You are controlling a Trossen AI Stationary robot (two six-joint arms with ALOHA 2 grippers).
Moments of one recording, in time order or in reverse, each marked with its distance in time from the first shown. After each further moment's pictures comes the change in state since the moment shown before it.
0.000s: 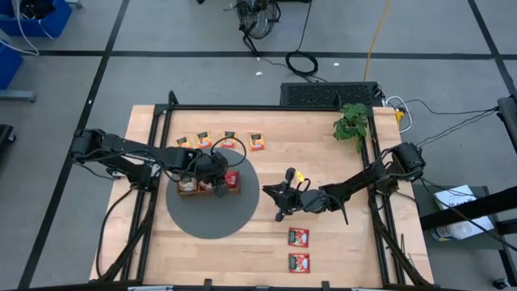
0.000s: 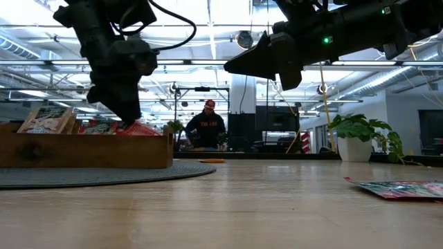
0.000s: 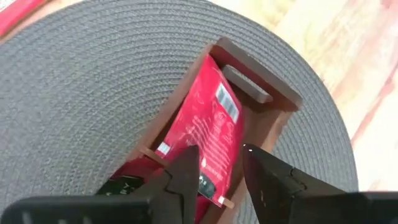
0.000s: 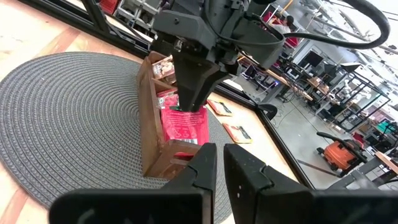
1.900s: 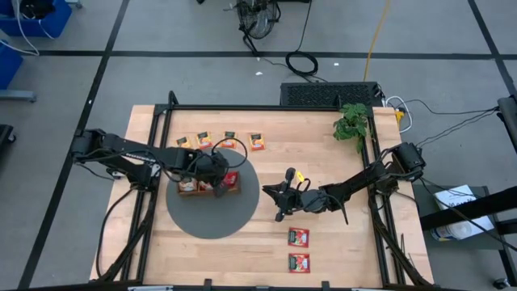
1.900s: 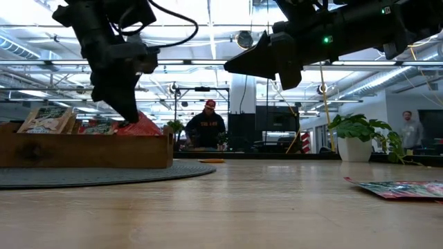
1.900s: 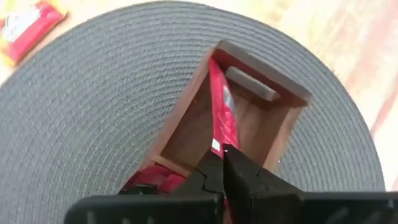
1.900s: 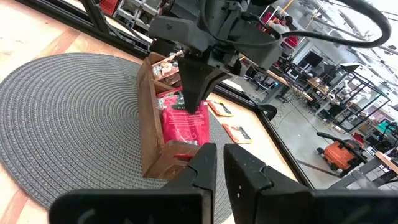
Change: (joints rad) left arm -0.009 0.002 0.000 -0.008 -0.036 0.097; right arm 0.000 0.000 0.000 0.003 0.000 0.000
